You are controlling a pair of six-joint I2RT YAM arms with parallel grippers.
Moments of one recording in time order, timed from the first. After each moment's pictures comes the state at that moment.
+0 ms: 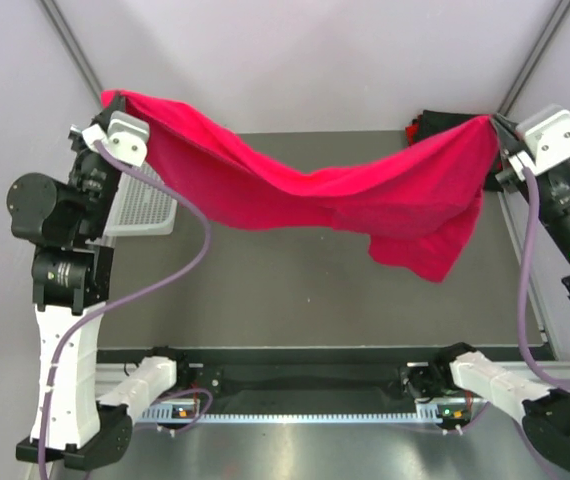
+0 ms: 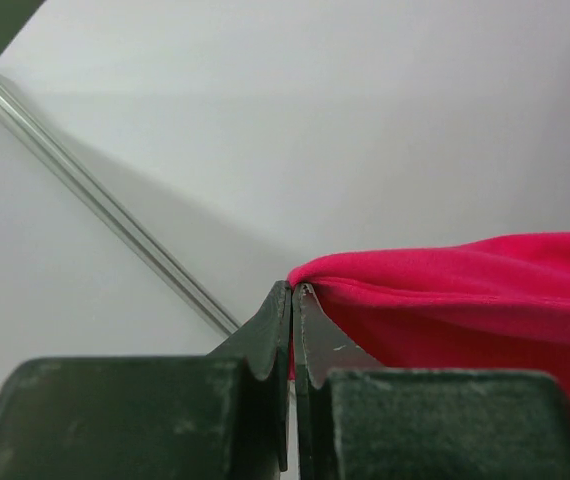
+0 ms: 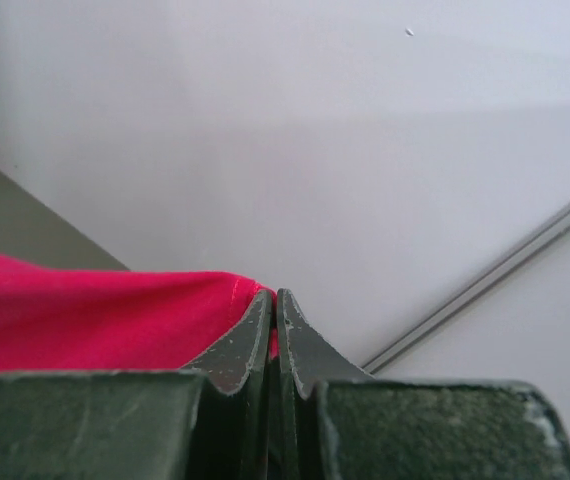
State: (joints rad) left arm -0.12 0.97 1.57 -0.20 0.15 0.65; right arm 0.37 0.98 1.87 -0.70 -0.06 -0.64
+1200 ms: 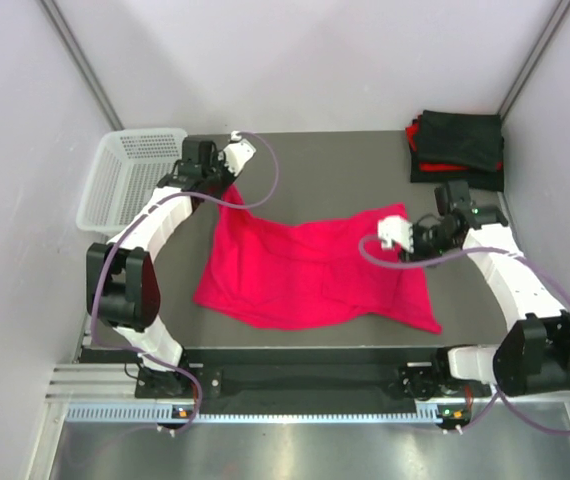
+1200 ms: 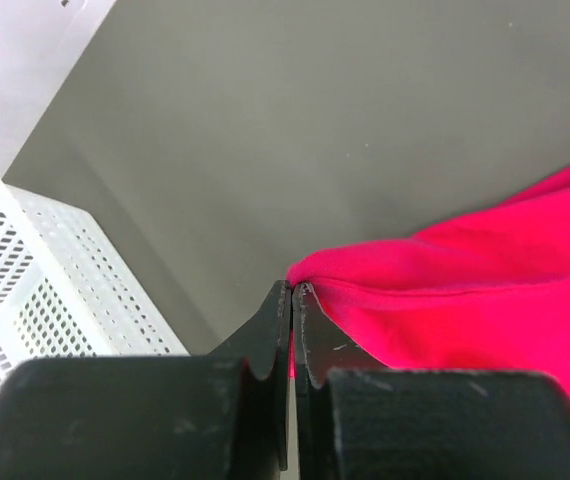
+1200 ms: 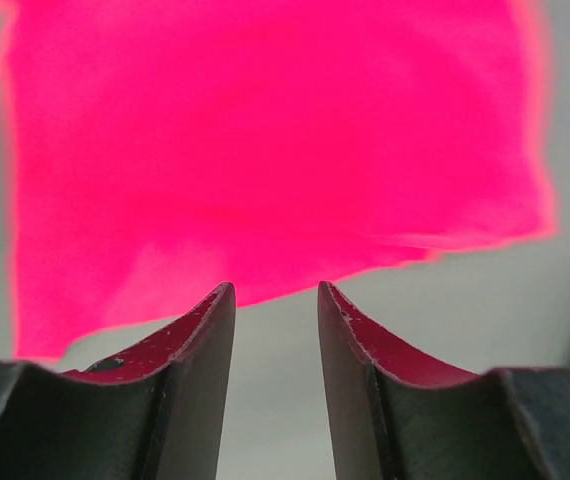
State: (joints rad) left arm -0.19 1.69 1.35 -0.32 0.16 0.61; right arm 0.11 1.28 1.08 -1.02 -0.47 -1.37
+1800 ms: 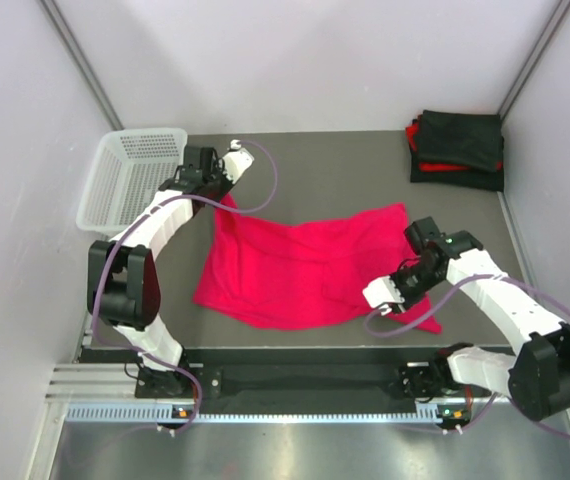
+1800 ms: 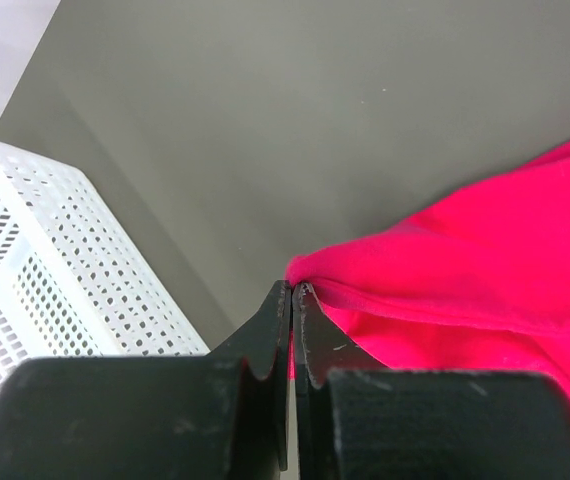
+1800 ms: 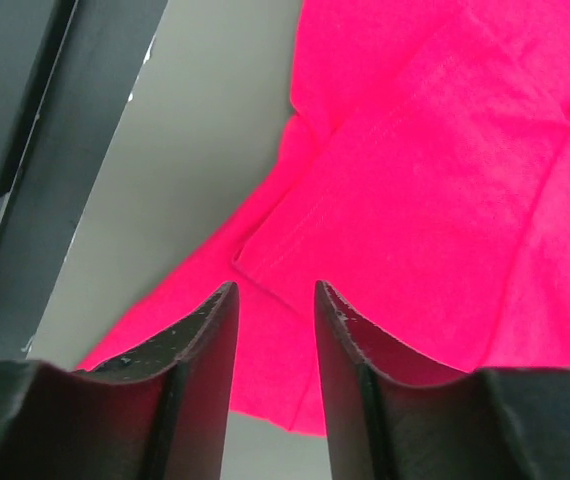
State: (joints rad) left arm -0.19 1.69 1.30 -0.32 0.08 0.64; right arm 0.33 1.16 0.84 -1.15 -0.55 -1.77
